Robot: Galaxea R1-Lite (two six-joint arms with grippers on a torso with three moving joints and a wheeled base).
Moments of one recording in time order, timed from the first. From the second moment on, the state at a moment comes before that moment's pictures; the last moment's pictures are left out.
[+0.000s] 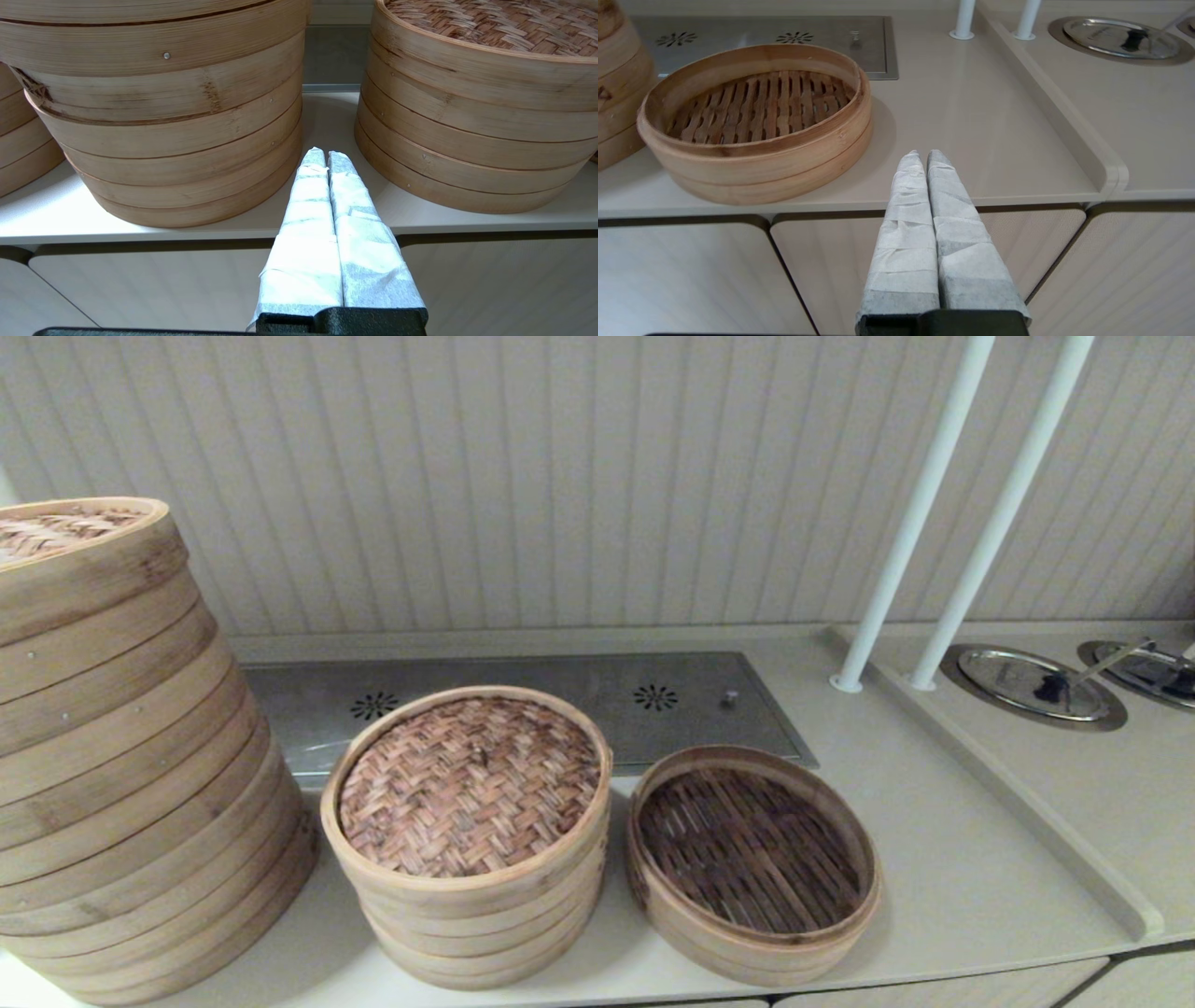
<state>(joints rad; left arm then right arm) -0.01 0.00 -0.01 0.02 0.00 0.01 0.00 0.01 0.00 0.00 0.00 0.00</state>
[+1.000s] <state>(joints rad) -0.01 0.00 -0.01 0.02 0.00 0.01 0.09 0.91 -0.78 0.04 0.17 0.08</state>
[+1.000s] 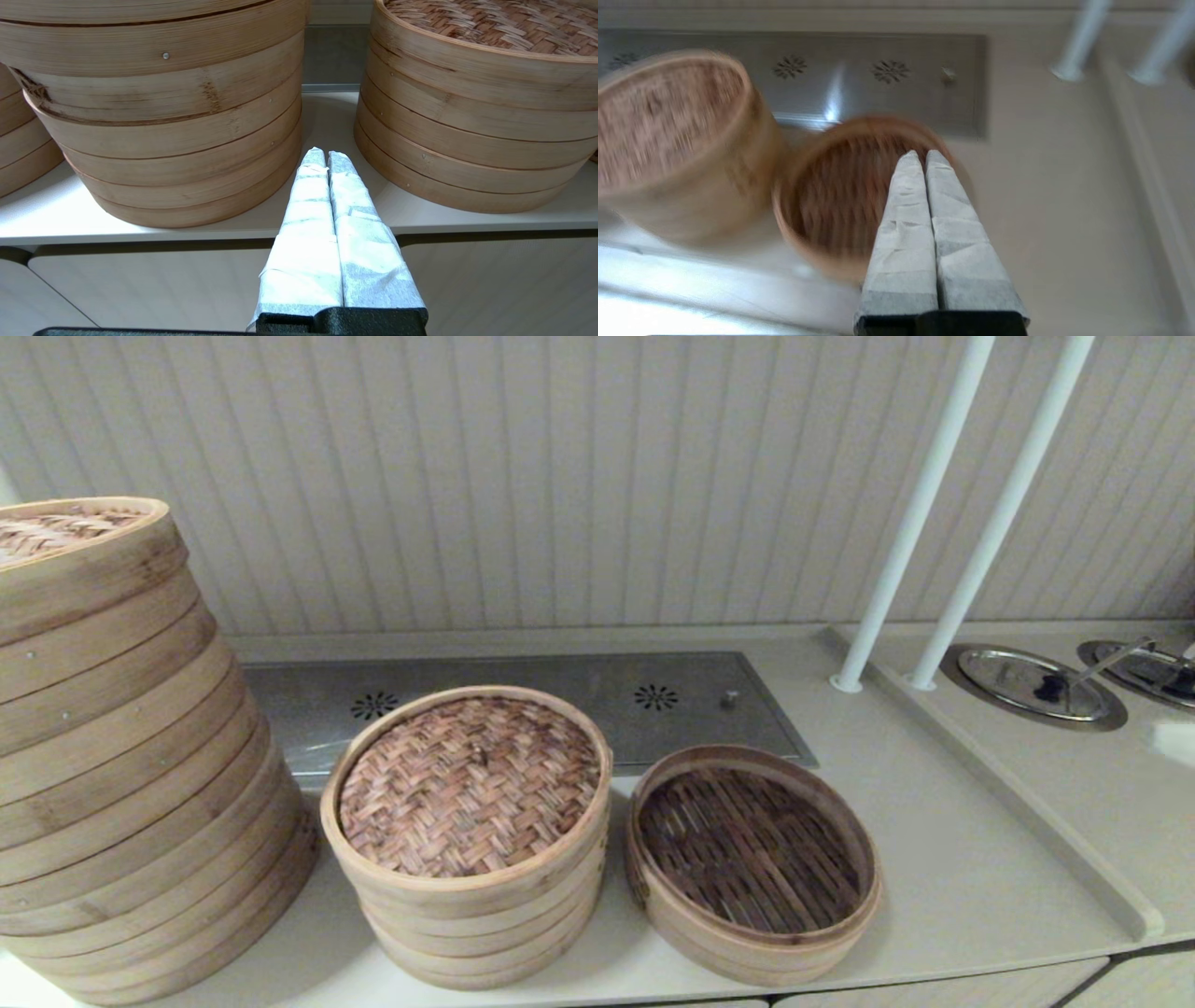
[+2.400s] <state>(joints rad) -0.01 0.00 -0.01 0.02 0.00 0.01 0.71 2.08 -1.71 -0.04 0.18 -0.03</state>
